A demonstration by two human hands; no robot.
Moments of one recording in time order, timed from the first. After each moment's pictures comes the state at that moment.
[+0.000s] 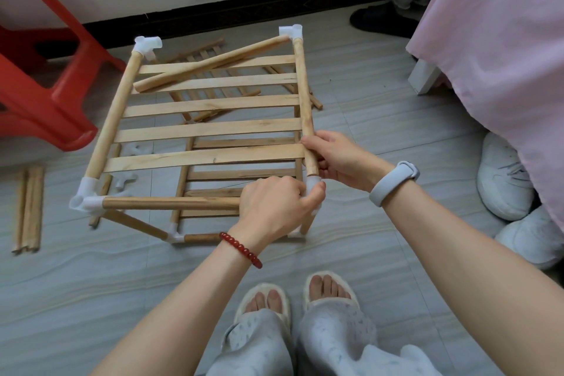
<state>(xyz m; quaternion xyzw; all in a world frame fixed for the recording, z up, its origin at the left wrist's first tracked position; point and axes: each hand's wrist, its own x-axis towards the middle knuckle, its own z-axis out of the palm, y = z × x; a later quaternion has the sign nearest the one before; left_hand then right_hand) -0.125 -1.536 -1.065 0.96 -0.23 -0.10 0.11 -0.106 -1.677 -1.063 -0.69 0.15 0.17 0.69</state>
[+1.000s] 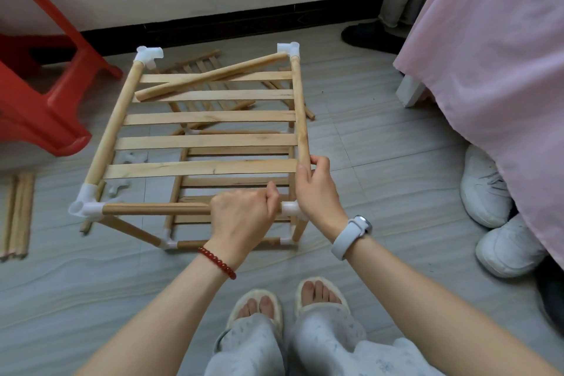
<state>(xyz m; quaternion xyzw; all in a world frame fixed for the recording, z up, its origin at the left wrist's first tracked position) -0.130 -1.501 -1.079 0.95 -0.24 0.19 0.10 -0.144 -1.632 -1.084 -0.78 0.24 -0.04 0.57</state>
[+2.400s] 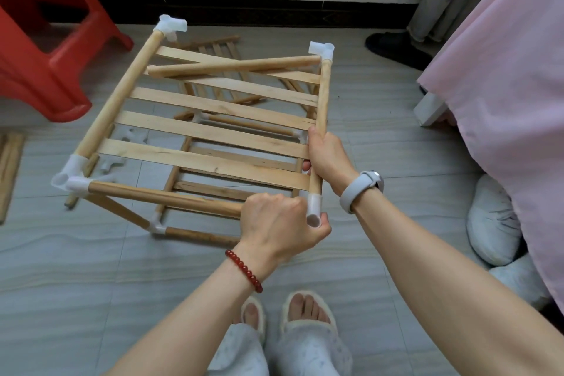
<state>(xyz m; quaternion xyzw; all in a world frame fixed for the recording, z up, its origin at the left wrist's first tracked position) -0.137 -1.535 -1.073 0.96 -0.25 0.09 0.09 -0.066 -1.655 -1.076 -0.81 0.22 0.05 0.53</state>
